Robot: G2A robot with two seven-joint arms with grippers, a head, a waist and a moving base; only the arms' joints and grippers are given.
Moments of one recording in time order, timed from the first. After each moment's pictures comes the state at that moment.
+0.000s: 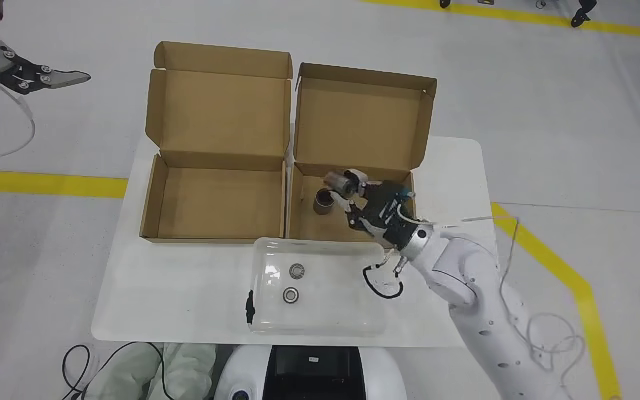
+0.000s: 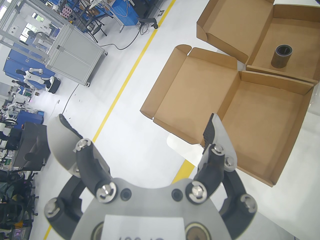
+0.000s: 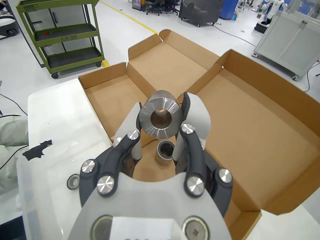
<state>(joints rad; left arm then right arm) 0.47 -0.15 -1.01 -1.52 0.83 -0.88 -0.12 -1.29 -1.21 1.13 -1.86 -1.20 -0.48 0.20</state>
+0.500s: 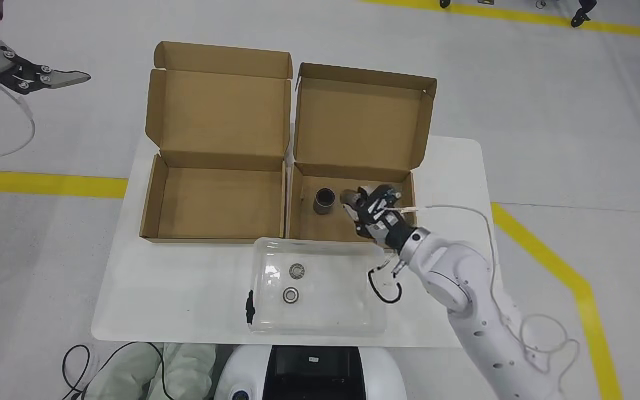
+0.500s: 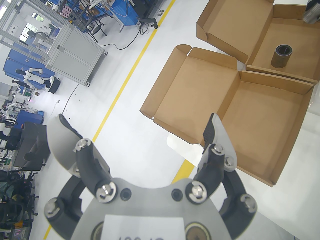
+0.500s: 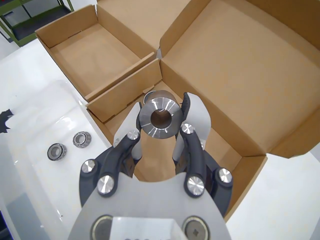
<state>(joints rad) 0.47 -0.15 -1.01 -1.52 0.83 -0.88 -0.12 -1.31 -1.21 1.12 -1.80 -1.22 -0.37 0.41</state>
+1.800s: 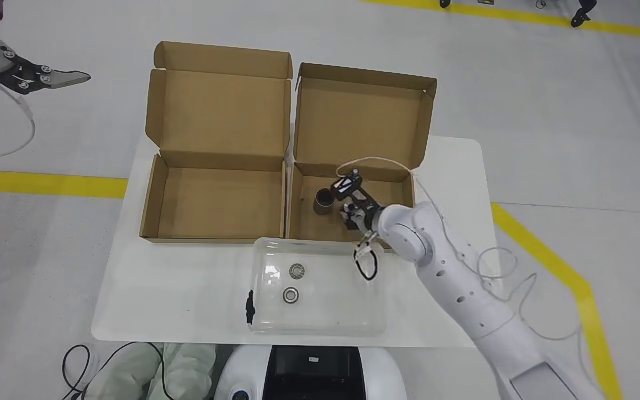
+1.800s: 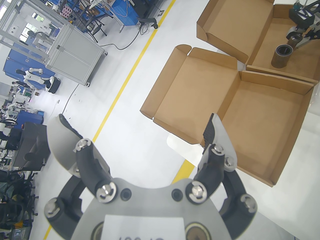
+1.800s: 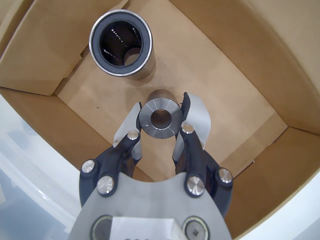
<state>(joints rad) 0.47 -0.15 -1.01 -1.52 0.83 -0.88 -0.12 -0.93 -1.31 0.86 -1.37 -1.06 -0.18 0.85</state>
